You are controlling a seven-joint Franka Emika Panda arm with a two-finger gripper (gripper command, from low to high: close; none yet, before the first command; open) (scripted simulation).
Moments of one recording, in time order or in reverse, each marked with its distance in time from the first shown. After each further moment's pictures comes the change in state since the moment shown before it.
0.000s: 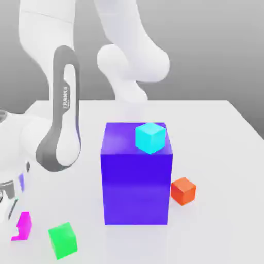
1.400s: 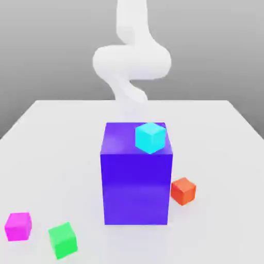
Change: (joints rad) arm 0.463 -1.078 0.084 0.090 -0.090 -0.436 -0.720
